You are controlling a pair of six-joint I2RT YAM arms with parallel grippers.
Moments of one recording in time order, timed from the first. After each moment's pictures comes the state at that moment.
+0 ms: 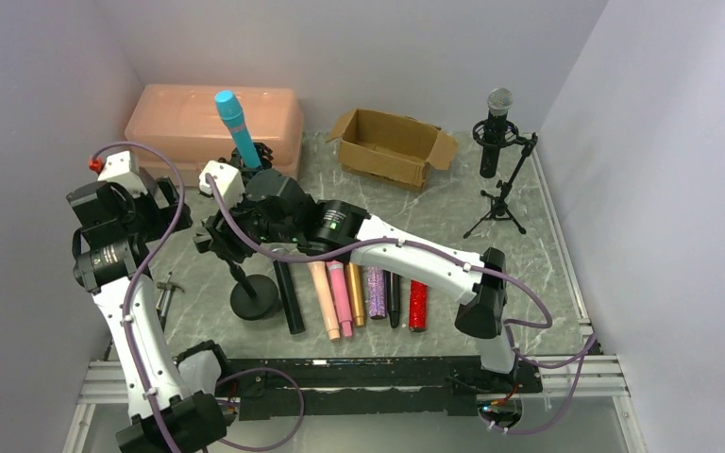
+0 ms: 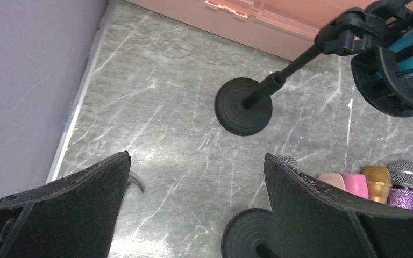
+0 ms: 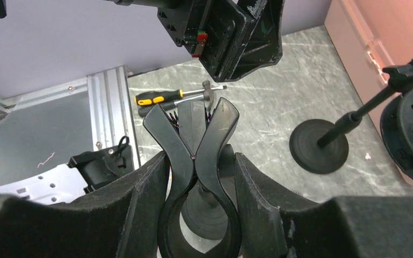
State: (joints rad) left arm 0.47 0.91 1.13 -0.75 0.30 -0.02; right arm 1.22 1.97 2.12 -0.46 -0.09 0.05
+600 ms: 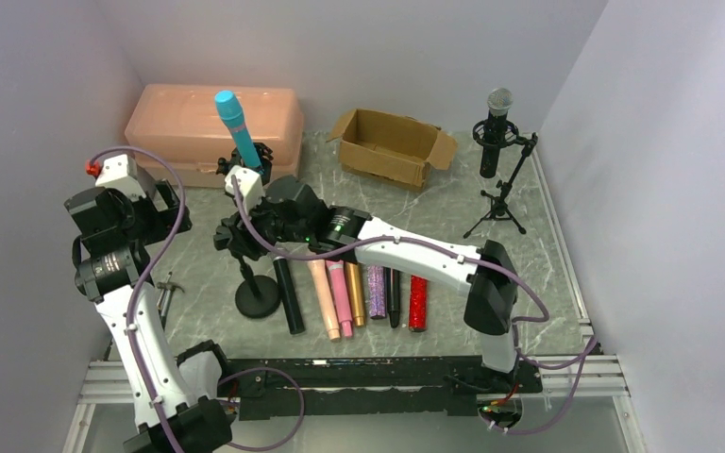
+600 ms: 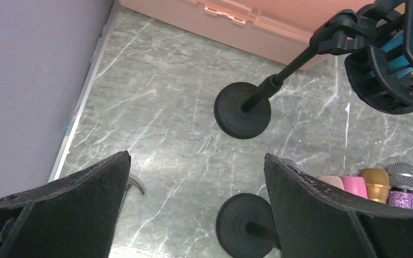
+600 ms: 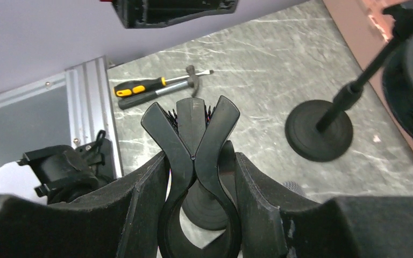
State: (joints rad) left arm 0.50 0.86 1.11 -0.74 0.29 -0.03; right arm 1.15 1.93 1.82 -0.18 -0.17 0.09
